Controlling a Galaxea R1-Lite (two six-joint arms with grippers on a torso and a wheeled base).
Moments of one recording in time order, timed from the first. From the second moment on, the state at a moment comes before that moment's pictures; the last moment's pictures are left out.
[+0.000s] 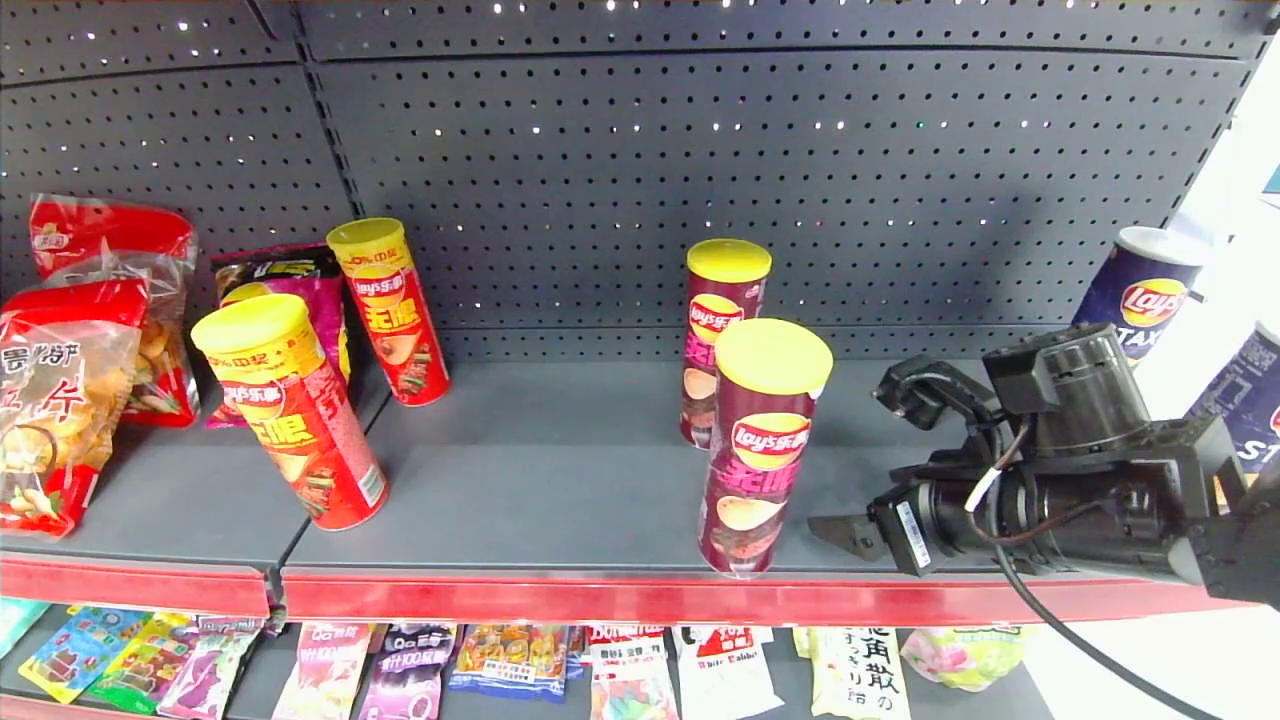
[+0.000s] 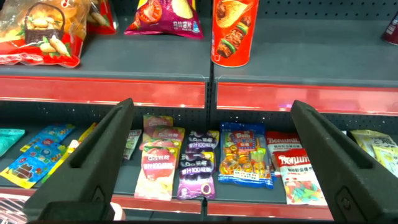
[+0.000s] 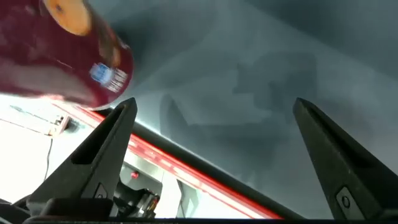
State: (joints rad) left arm 0.00 0.00 0.00 0.00 0.04 -0.01; right arm 0.52 1.61 -0.77 -0.12 -0.05 -0.02
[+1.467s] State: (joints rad) left arm 0.00 0.00 0.00 0.00 0.04 -0.01; right arm 0.60 1.71 -0.81 -0.17 -0.11 -0.02
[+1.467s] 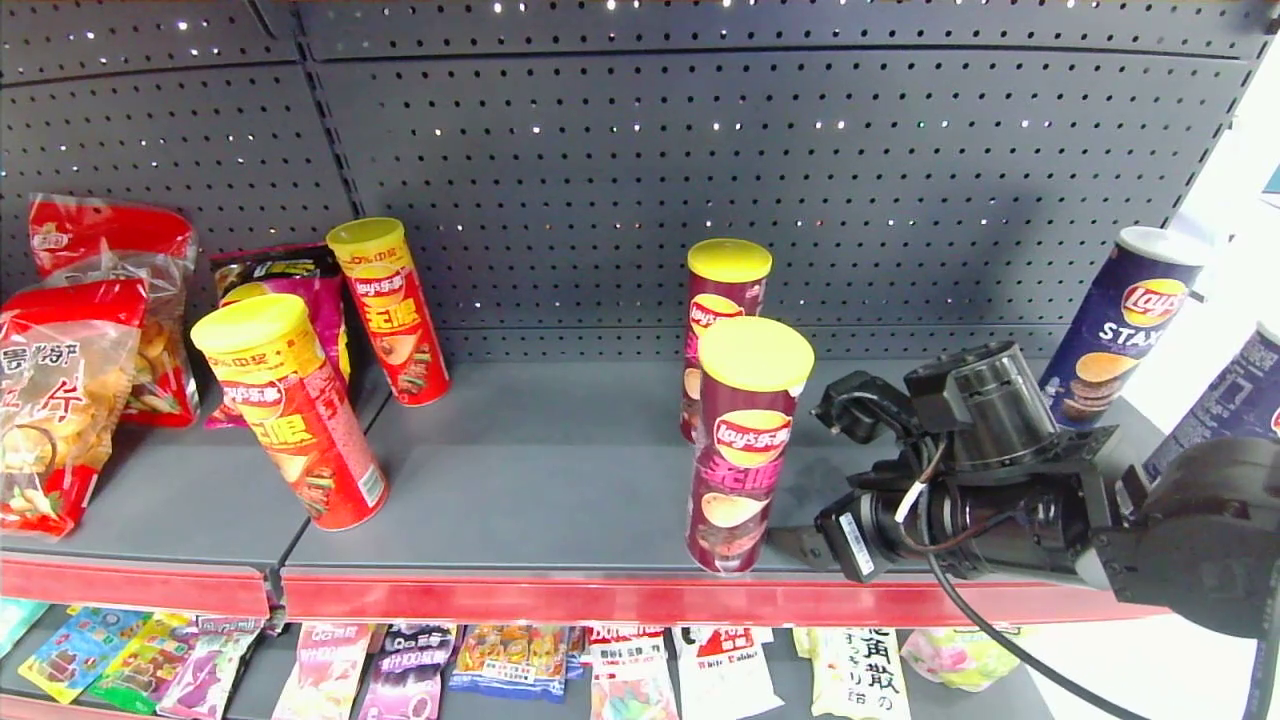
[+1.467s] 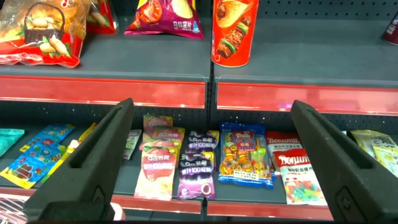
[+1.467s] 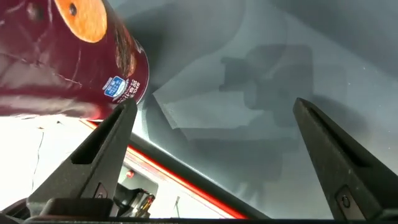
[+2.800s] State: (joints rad) left arm 0.00 0.00 0.00 0.00 0.04 -0.01; right arm 0.62 1.75 -0.84 -0.17 -0.12 -0.02
